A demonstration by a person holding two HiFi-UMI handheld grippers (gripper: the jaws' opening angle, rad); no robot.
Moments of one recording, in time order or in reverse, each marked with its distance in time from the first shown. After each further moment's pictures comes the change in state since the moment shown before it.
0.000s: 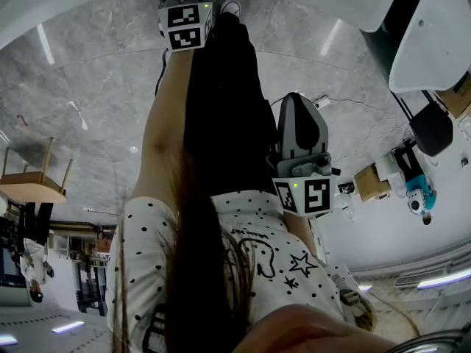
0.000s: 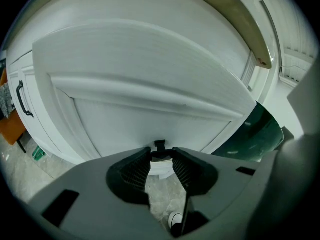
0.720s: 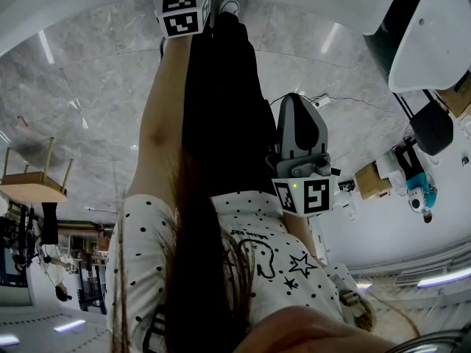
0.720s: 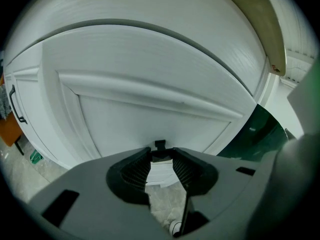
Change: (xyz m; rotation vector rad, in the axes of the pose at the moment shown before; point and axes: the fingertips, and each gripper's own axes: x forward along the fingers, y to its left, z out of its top) left arm 0.025 0.012 0.034 0.003 -0.033 0.007; right arm 0.008 -0.003 0.002 0.009 0.011 -0.010
